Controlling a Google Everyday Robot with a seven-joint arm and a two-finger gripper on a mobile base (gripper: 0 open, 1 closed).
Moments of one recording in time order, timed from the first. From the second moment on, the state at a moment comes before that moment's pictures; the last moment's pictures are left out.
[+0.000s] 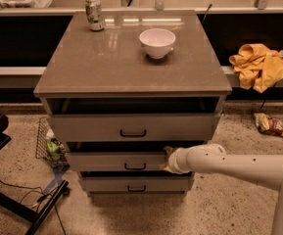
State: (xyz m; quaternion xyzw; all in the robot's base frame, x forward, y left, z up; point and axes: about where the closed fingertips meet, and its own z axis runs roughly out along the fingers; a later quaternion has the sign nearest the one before) arm 0.592 -0.104 0.431 -0.60 0.73 0.04 0.31
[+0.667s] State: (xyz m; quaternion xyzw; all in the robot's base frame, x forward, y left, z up) arm 0.586 -0.107 0.434 -0.60 0.73 0.04 0.31
